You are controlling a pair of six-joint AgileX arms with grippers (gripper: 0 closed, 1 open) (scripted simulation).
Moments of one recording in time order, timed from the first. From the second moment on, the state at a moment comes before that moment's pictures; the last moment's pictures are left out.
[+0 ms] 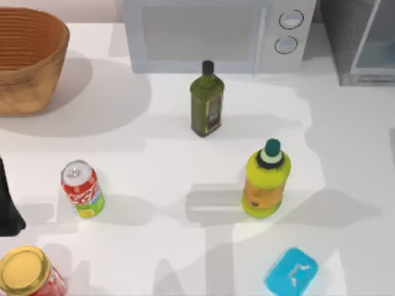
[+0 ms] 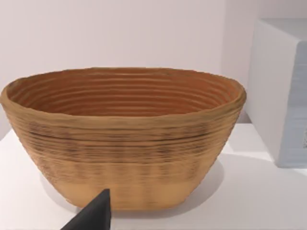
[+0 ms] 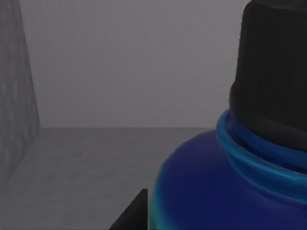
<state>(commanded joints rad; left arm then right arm) 0.00 0.00 0.00 0.00 0.00 0.00 -0.20 2.25 1.25 0.95 -0.16 0.00</state>
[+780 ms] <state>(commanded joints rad) 0.00 0.00 0.00 0.00 0.00 0.00 -0.20 2.12 1.23 0.82 -0.17 0.00</state>
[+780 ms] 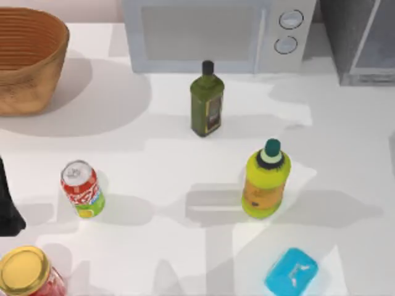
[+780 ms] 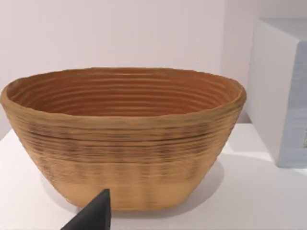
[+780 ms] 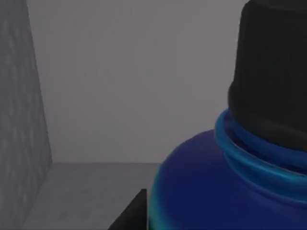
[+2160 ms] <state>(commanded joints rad) 0.00 0.00 0.00 0.00 0.00 0.00 -0.04 1.77 0.76 1.05 -0.09 0.08</state>
